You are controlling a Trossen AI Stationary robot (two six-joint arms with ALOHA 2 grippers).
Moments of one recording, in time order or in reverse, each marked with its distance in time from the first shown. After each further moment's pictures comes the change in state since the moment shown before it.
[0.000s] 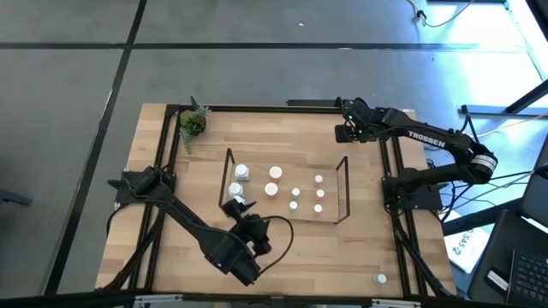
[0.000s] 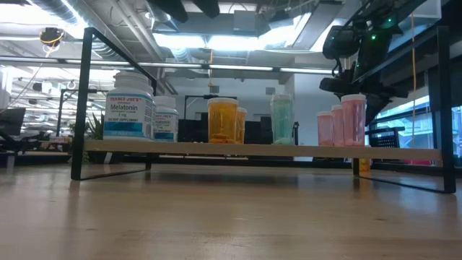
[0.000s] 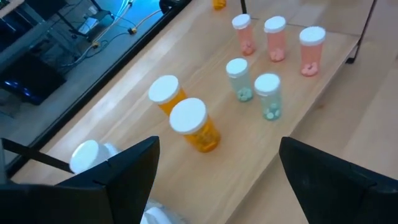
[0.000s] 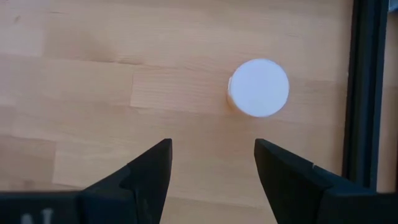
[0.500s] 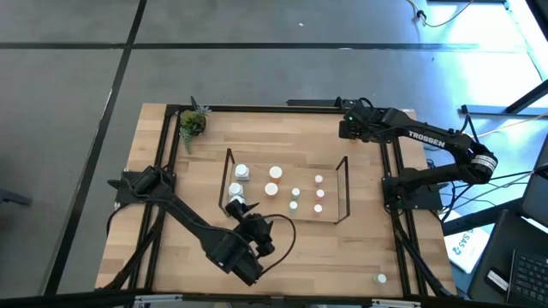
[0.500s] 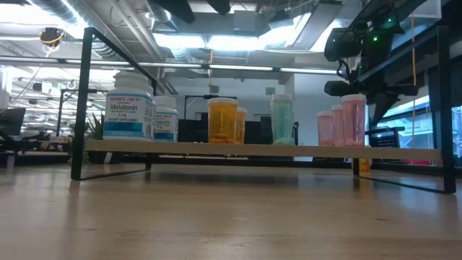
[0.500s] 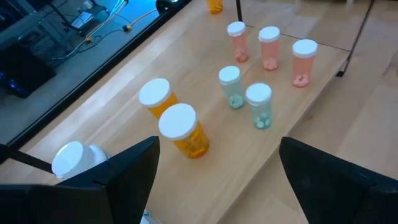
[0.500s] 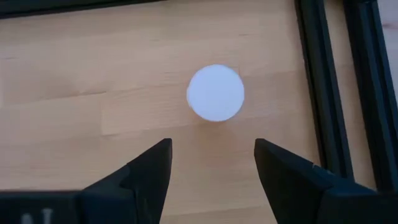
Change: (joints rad) left arm 0.013 0.000 0.000 0.066 0.000 0.000; right arm 0.000 0.000 0.000 -0.059 0.103 0.200
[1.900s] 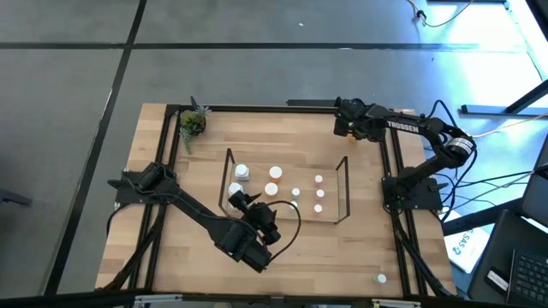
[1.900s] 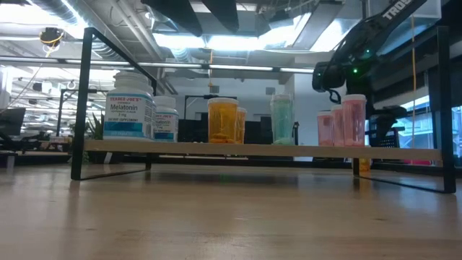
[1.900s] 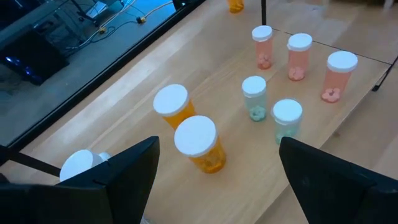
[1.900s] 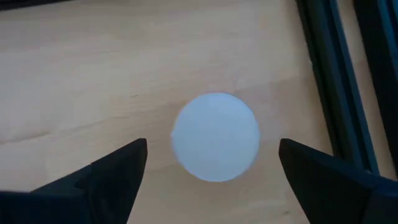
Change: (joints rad) left arm 0.070 0.000 0.000 0.000 0.006 -0.001; right arm -0.101 0.258 -0.001 0.132 0.022 0.020
